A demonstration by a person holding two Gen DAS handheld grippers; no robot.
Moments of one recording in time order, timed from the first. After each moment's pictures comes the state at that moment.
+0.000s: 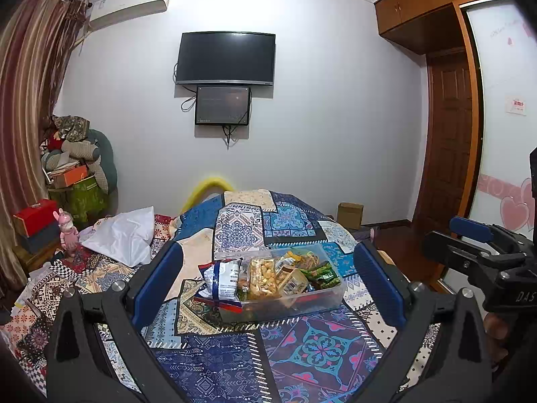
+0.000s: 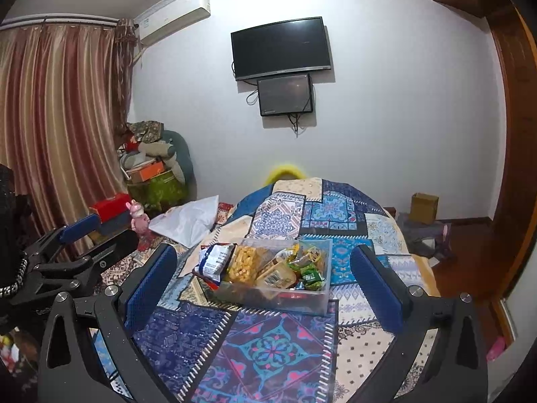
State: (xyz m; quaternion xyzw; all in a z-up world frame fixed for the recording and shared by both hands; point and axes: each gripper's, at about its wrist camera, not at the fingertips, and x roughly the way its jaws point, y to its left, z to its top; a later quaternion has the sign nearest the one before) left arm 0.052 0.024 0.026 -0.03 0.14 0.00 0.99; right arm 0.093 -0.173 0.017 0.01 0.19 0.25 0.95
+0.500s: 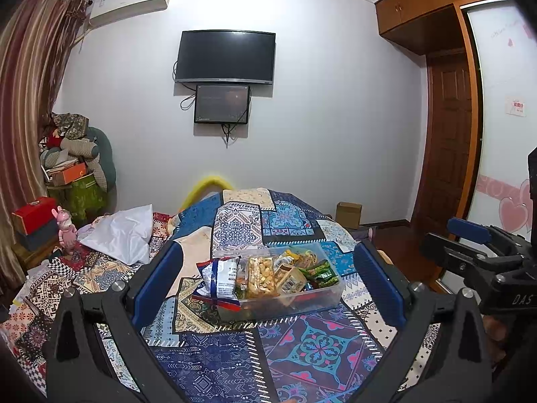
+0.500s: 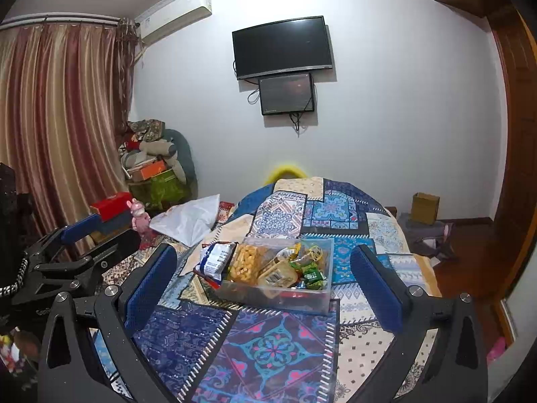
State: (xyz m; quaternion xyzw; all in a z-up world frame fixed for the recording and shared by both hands) left arm 0.052 0.024 0.026 -0.03 0.14 -0.01 0.99; right arm 0.092 -0.170 0.016 0.01 0.19 0.25 0.95
